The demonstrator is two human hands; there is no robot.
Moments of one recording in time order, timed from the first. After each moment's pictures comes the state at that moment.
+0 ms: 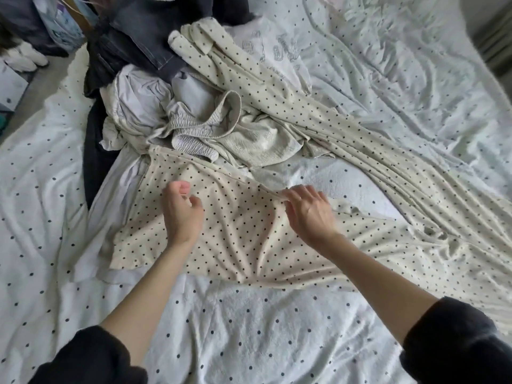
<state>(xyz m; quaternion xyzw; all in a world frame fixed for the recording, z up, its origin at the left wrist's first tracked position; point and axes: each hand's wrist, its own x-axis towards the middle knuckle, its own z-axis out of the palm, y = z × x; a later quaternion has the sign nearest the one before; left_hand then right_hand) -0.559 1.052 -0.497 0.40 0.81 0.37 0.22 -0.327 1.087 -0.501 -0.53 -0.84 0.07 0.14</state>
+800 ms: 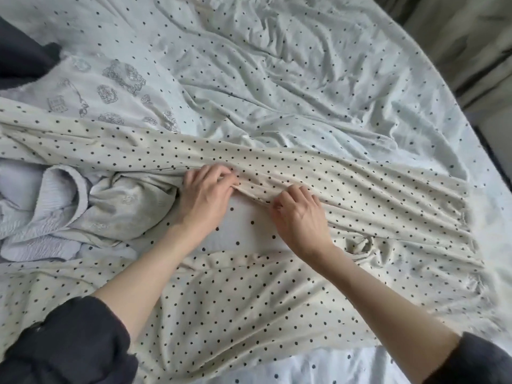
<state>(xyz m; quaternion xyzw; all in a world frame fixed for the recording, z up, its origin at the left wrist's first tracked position) -0.331 1.228 -0.511 0.86 0.48 0.14 0.07 -0.151 1.158 -0.528 -0.67 -0.70 0.05 0.23</state>
